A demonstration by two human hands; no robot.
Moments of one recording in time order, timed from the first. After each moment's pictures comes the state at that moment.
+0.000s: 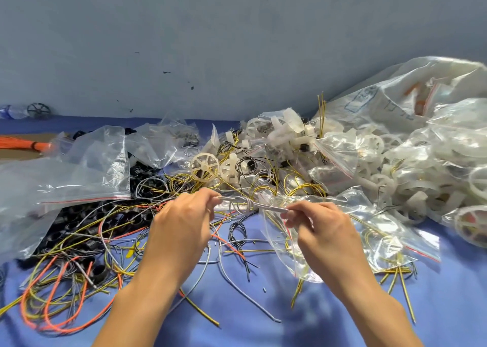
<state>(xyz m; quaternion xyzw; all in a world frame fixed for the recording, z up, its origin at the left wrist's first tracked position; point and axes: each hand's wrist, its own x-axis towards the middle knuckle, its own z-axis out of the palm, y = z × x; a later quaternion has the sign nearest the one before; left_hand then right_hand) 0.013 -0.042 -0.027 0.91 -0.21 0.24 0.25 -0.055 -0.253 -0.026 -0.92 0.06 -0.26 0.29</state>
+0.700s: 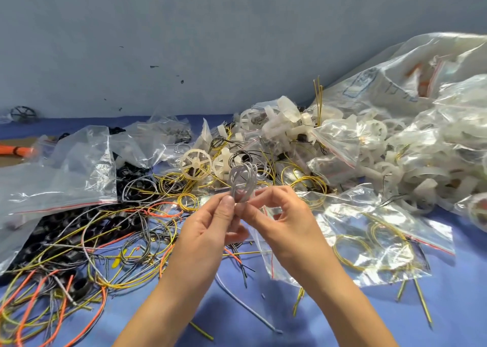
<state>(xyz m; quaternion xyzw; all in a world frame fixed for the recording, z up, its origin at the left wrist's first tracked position) 0.001 -0.085 -0.035 0.64 -0.17 -0.05 0.75 -0.027 -0.221 -0.029 -0.80 0.01 -0.20 0.57</state>
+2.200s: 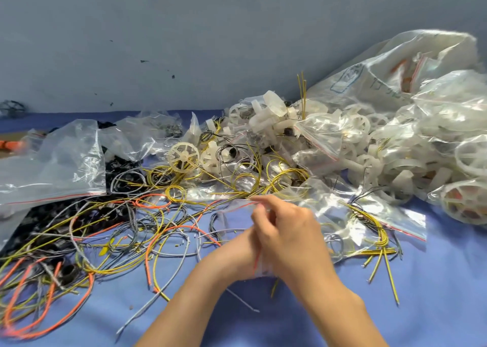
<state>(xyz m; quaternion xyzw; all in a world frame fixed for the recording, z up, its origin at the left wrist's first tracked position) -0.003 -0.151 -0.055 0.79 -0.39 -0.21 0.42 -0.048 -0.239 -0.049 -0.90 0.07 -0.24 0.36</state>
